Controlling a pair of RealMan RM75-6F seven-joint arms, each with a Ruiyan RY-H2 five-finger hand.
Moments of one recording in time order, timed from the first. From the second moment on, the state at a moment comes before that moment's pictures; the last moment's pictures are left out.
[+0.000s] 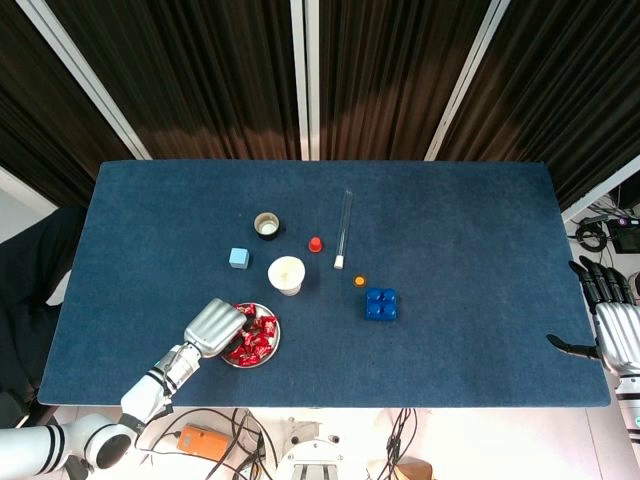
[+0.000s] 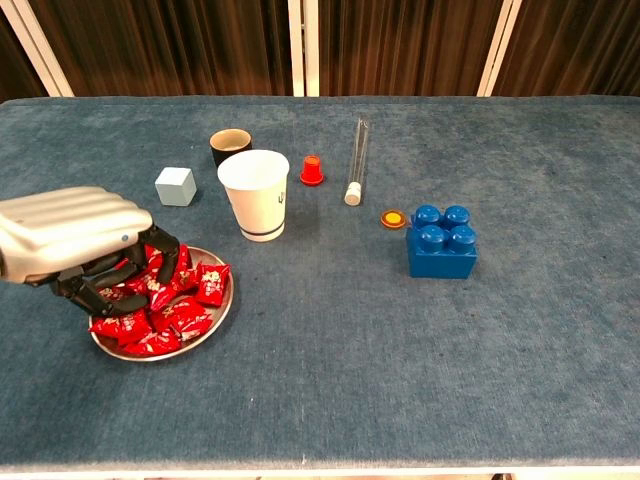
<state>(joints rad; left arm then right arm) -0.56 -1.45 -0.02 -1.68 1.35 0.94 0.51 0.12 -0.98 0.08 -1.67 -1.47 1.41 0.15</state>
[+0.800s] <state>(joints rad) -0.78 -1.49 -0.27 -1.70 1.10 0.88 0.38 0.10 -0.97 0.08 -1.65 -1.47 1.43 0.18</state>
